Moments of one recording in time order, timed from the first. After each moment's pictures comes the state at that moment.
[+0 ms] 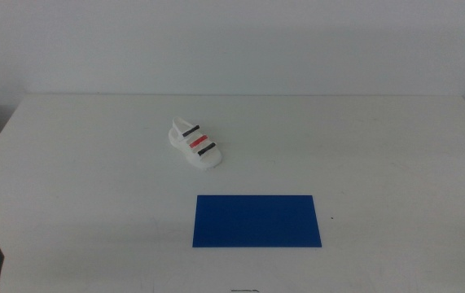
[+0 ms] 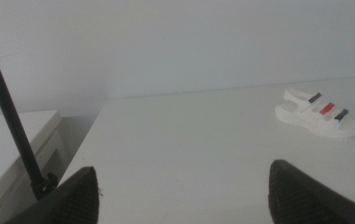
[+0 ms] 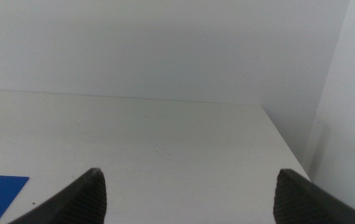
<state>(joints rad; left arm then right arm) -0.01 -0.01 0.03 0.14 0.14 -0.07 -0.02 -0.01 0.03 0.00 0.14 -0.07</state>
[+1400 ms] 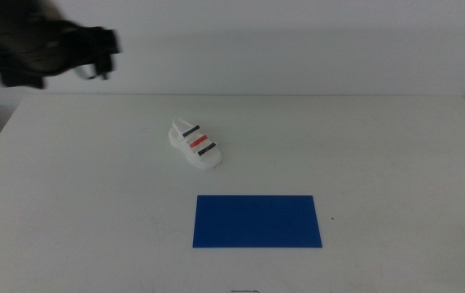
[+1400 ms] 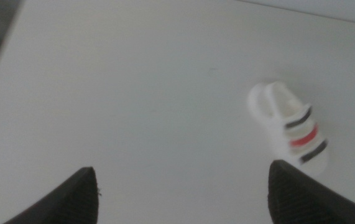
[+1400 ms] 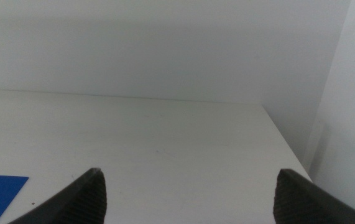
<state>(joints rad) -0.28 1.53 -1.46 0.29 0.96 -0.57 -0.02 -0.01 0.03 0.00 0.14 -0.07</state>
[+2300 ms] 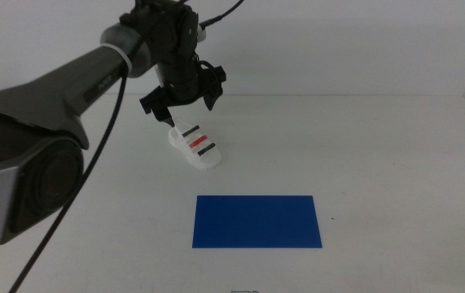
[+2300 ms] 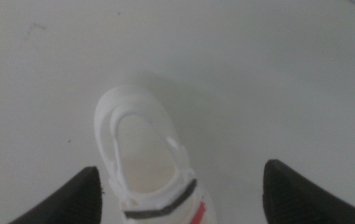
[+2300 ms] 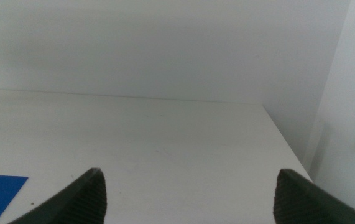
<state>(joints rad) -0.38 2.33 -2.19 0.11 1.09 -0.84 -0.02 -0.01 0.03 0.00 0.14 -0.07</state>
